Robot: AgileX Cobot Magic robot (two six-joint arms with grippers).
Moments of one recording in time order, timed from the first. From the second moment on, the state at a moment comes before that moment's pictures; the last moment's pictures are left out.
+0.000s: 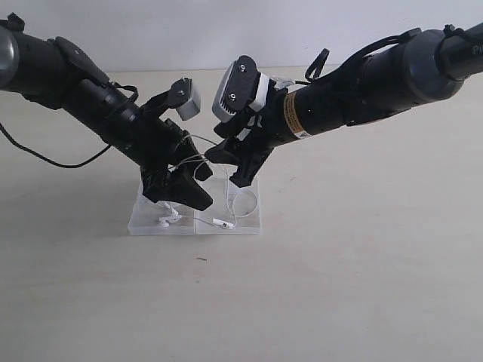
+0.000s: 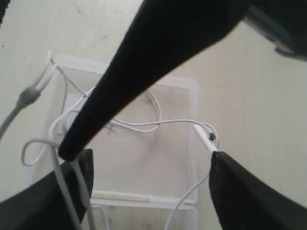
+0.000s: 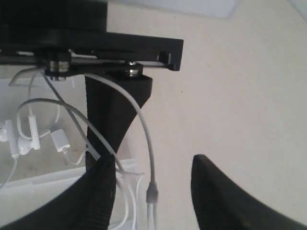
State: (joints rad) left arm -0.19 2.14 -1.35 -0.94 1.01 1.72; right arm 0.45 2.07 -1.20 -1.55 -0.54 0.86
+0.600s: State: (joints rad) left arm -0.19 2.14 -1.35 -0.94 1.01 1.72; right arm 0.45 2.08 -1.20 -1.41 -0.57 0.79
